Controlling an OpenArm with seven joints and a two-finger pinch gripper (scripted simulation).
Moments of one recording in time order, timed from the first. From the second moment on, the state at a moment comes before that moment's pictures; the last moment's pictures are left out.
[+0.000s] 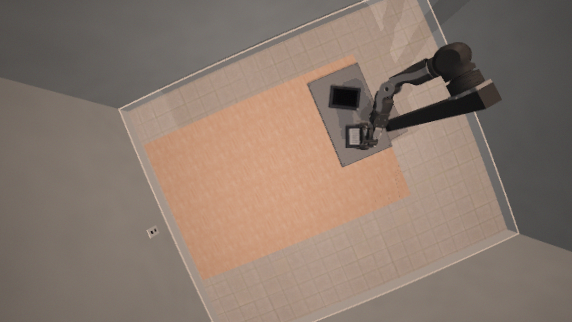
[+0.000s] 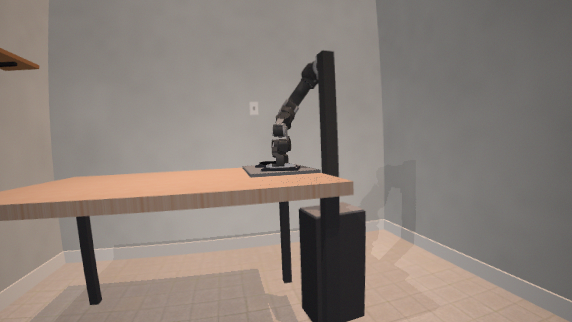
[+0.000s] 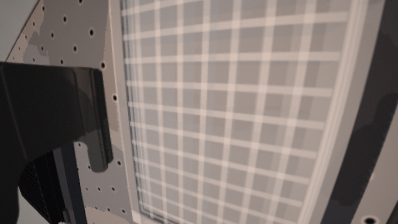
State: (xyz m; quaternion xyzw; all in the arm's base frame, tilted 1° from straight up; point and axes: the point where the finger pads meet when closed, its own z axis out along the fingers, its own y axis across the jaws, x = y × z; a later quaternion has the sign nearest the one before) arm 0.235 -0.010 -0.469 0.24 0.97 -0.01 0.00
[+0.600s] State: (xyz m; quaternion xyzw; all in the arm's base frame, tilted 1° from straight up) arm 0.230 -0.010 -0.470 0.24 0.97 -0.01 0.00
